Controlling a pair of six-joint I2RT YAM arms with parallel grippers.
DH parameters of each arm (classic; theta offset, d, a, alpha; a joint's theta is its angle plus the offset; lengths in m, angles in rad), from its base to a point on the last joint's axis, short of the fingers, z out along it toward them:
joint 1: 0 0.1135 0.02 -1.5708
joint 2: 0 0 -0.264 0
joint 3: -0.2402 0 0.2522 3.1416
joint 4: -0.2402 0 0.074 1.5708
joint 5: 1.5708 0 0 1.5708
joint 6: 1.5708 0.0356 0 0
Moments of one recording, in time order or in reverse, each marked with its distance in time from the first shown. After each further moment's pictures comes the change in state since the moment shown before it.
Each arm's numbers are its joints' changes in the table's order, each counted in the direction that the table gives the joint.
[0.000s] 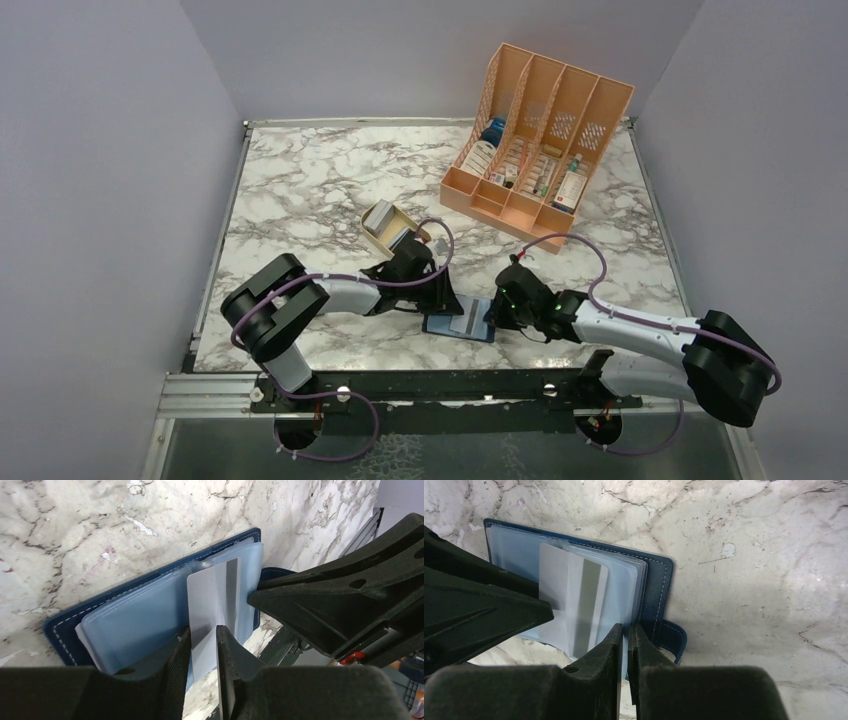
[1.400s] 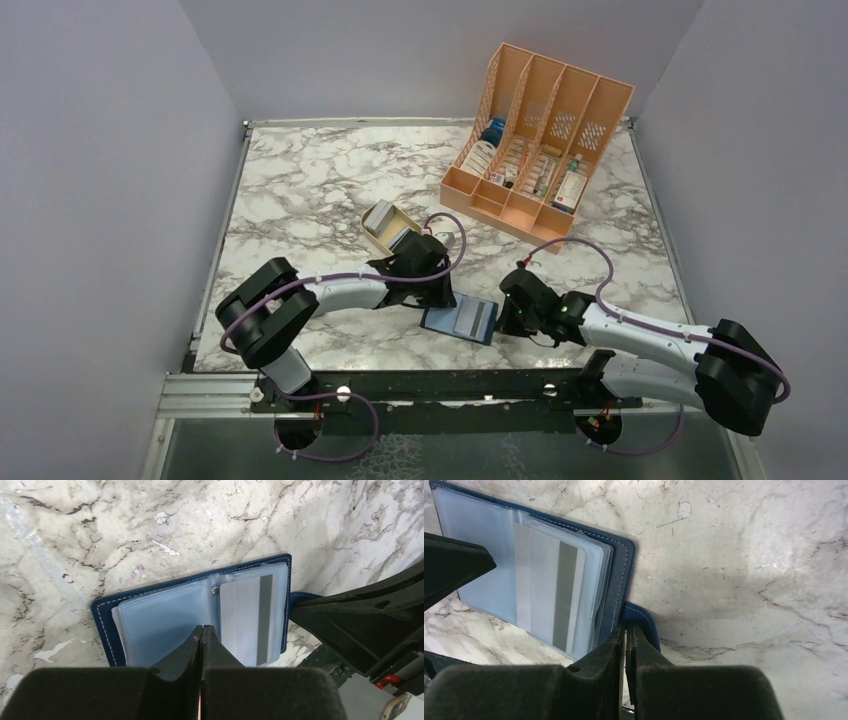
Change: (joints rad) left arm -0.061 -0.031 -0.147 -0.285 -0.214 0.137; right arm 0.000 -0.079 0.006 -0.153 0.011 0.016
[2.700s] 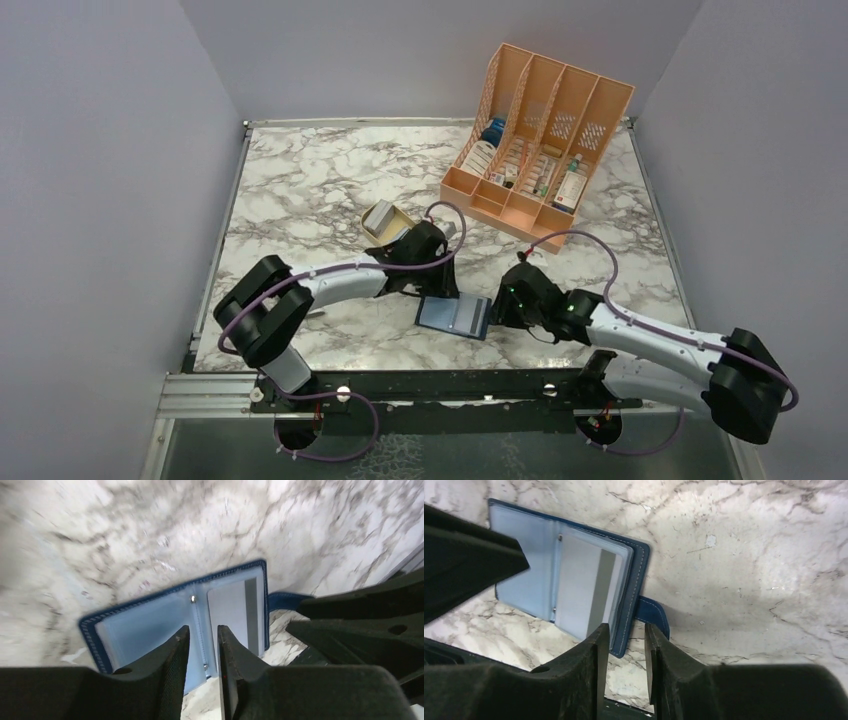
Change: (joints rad) left arm 0.042 0.014 -0.066 -0.074 0.040 0.050; right arm 0.000 -0.019 -0.039 0.019 0.024 -0.029
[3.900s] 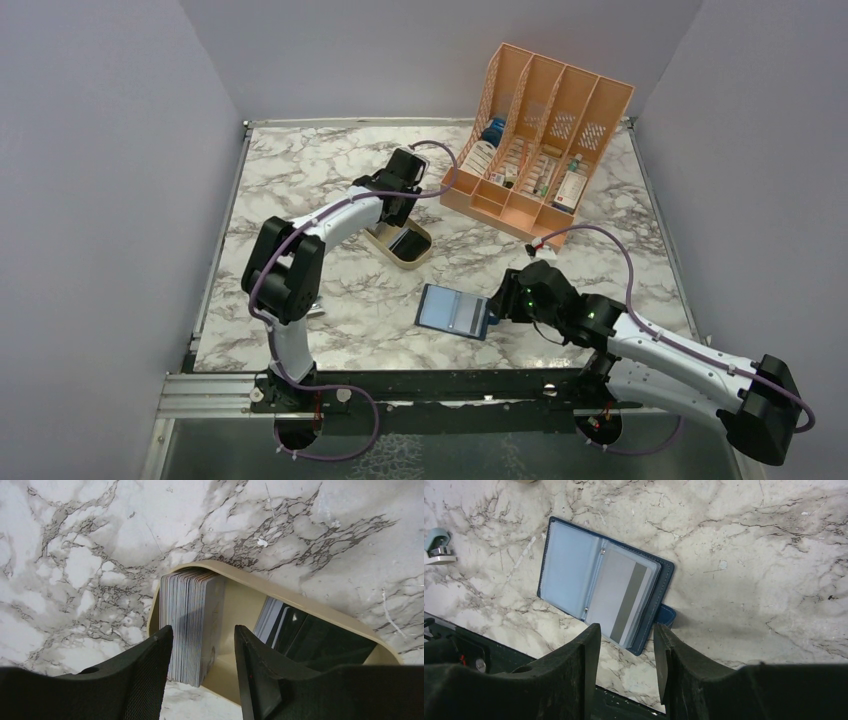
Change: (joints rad) left arm 0.327 0.227 -0.538 -0.407 -0.515 0.738; right arm 0.000 -0.201 -0.011 -0.023 0.030 -0.088
